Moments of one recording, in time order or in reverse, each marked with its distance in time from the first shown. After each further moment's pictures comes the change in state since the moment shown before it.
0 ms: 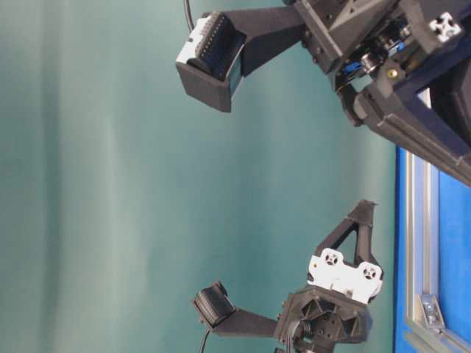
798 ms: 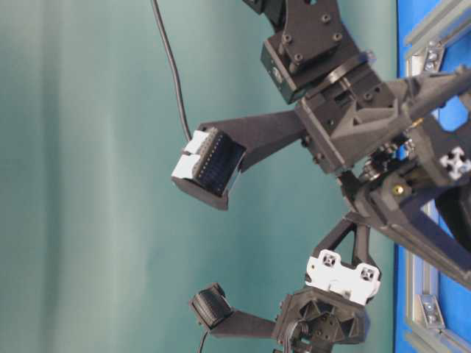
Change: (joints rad) left arm 0.000 -0.006 0.003 0.005 0.000 0.000; right arm 0.008 0.144 -0.238 -0.020 0.114 -0.008
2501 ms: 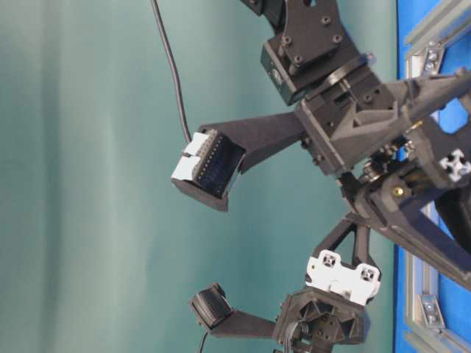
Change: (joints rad) left arm 0.000 0.000 0.002 0.000 0.000 -0.002; right arm 0.000 0.000 -0.002 -0.002 -0.002 0.002
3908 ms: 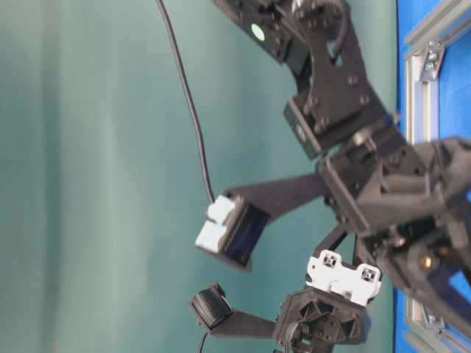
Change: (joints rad) left arm -0.011 0.000 0.000 0.000 0.000 -0.002; right arm -0.002 0.126 -0.155 0.000 0.006 0.000
